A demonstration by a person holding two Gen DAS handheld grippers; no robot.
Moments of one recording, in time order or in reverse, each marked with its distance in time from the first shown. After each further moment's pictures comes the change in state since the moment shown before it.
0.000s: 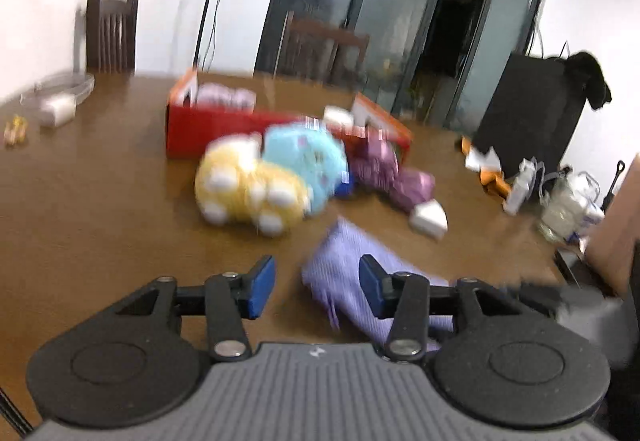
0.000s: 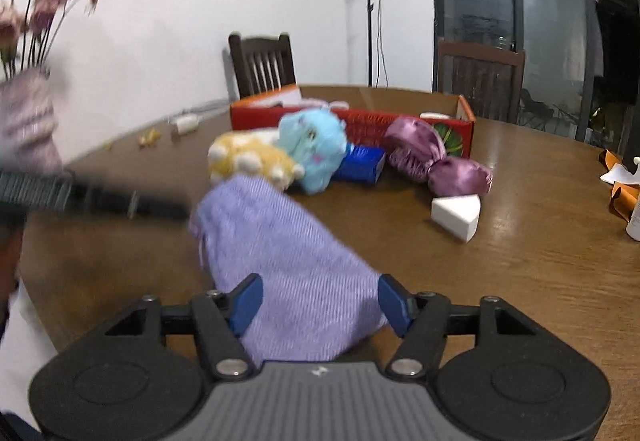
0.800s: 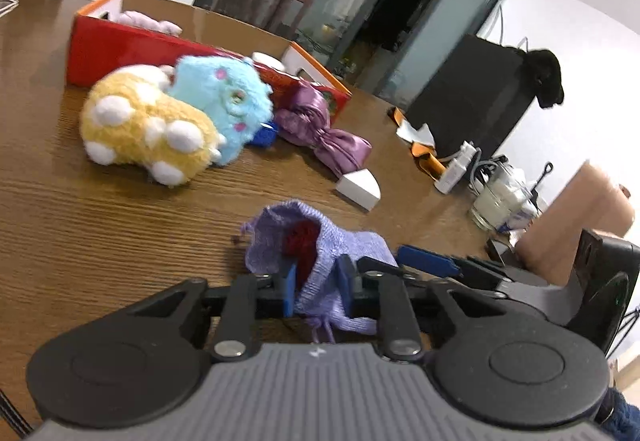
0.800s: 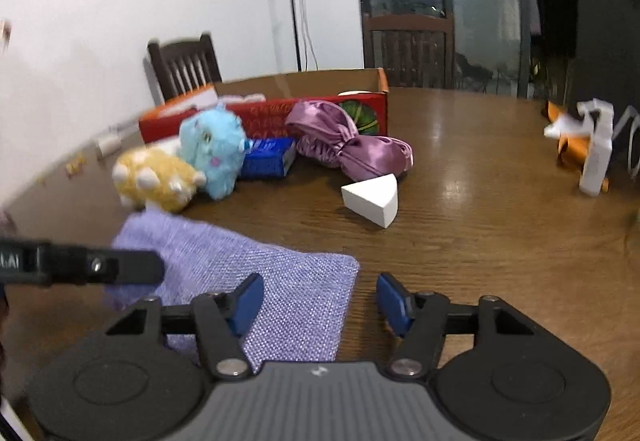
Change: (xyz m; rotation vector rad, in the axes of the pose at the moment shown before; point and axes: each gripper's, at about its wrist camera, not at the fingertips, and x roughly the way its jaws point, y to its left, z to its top) left arm 0.055 -0.003 -0.010 -0.118 0.176 -0.294; right arm 0.019 -0.041 0.005 0.141 0.028 -0.161
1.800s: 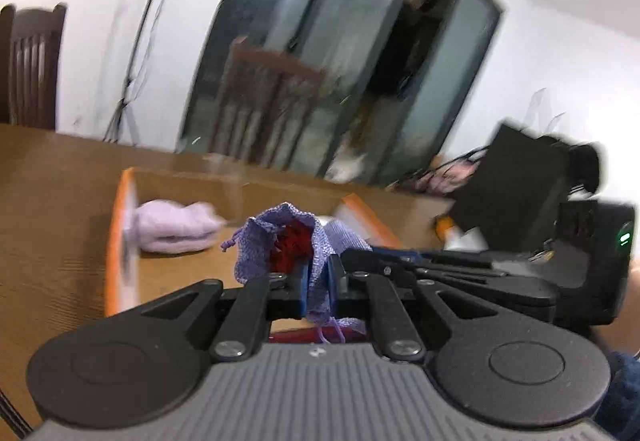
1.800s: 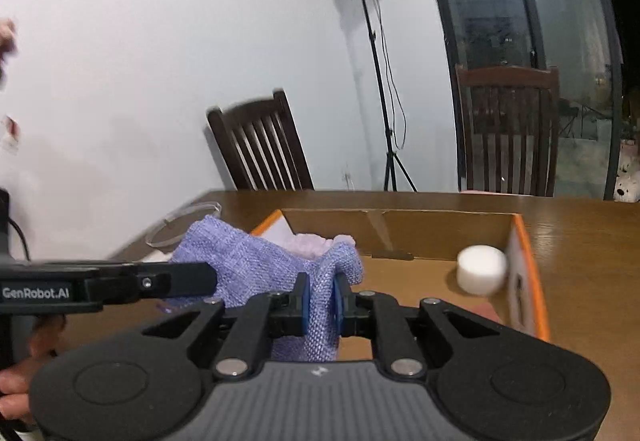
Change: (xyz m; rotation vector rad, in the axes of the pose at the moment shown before) left arm 0.020 0.085 0.208 0.113 -0.135 0.084; right arm 0.131 0.030 0.217 -0.012 -0.093 0.288
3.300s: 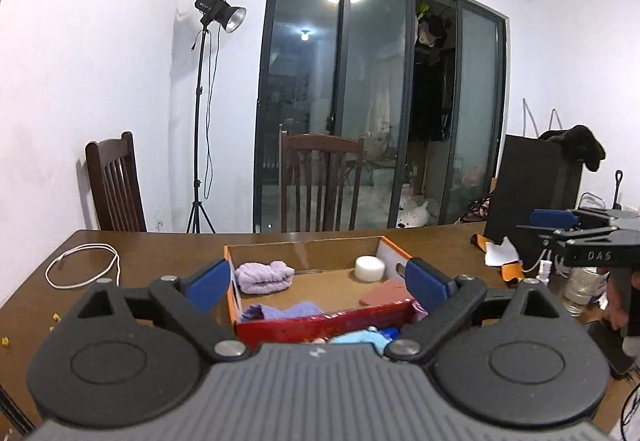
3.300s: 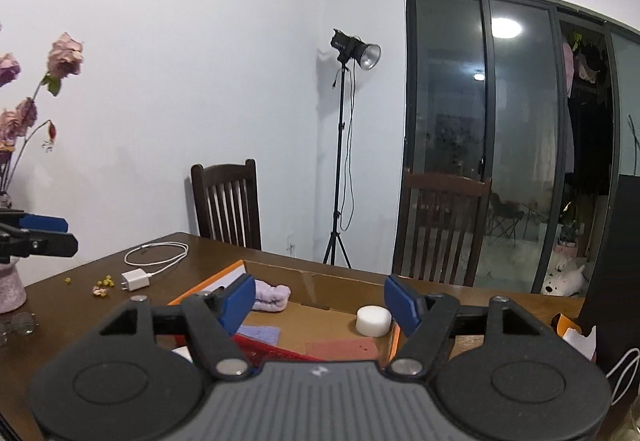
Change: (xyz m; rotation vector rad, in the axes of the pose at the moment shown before) left arm -0.176 -0.085 -0.049 0.218 -0.252 0.213; right arm -0.201 0.023 -0.036 -0.183 -0.261 -0.188
